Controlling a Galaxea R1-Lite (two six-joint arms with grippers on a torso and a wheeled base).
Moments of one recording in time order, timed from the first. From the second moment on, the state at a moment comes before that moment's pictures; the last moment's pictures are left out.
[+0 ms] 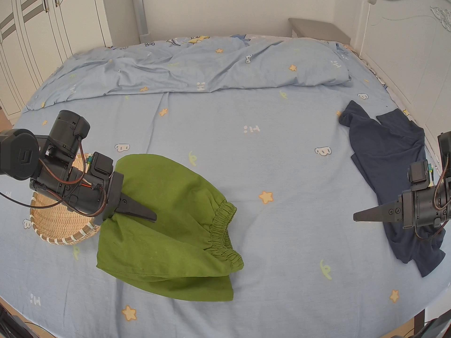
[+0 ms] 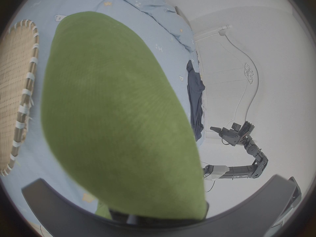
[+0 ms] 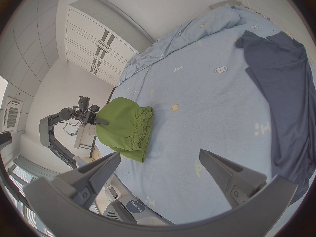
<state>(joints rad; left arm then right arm) -0.18 1.70 -1.20 0.47 -0.75 -0.29 0.19 1.36 -0.82 0.19 0.59 0.19</state>
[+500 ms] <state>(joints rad) -0.24 1.69 -1.18 0.47 -0.74 -0.28 0.20 1.36 -0.82 0.19 0.59 0.19</state>
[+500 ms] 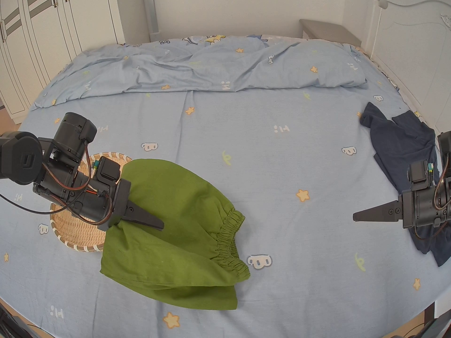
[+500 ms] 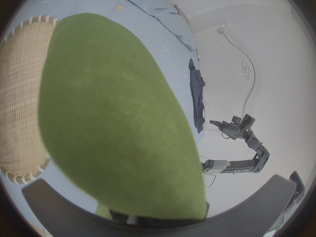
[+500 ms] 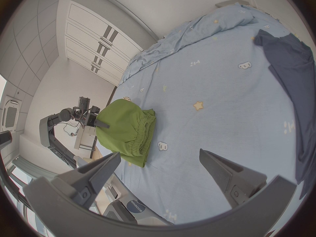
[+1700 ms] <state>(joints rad) -0.06 1.47 -1.09 -0.07 -0.69 -0.09 0.22 1.35 -0.82 0.18 0.59 0.19</state>
